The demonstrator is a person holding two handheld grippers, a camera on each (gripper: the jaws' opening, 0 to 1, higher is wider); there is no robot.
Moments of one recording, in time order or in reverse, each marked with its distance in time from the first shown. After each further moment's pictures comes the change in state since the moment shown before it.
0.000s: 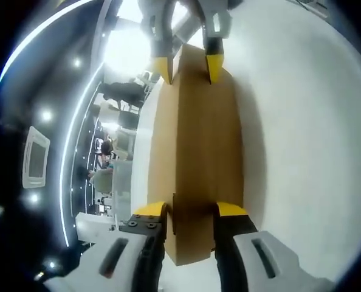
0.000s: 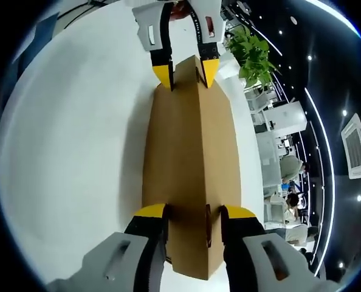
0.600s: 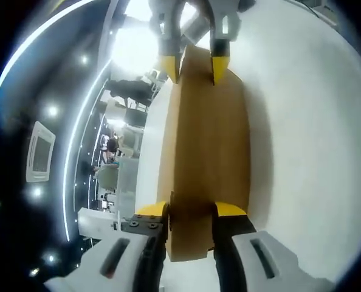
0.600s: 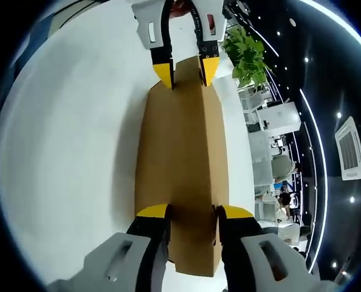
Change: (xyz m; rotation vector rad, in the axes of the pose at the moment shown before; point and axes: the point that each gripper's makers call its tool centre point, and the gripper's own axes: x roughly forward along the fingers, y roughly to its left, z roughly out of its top) left arm -0.005 0.016 0.003 -0.038 0.001 0.035; right arm -0.008 -0.016 0.002 -0.015 0.011 -0.043
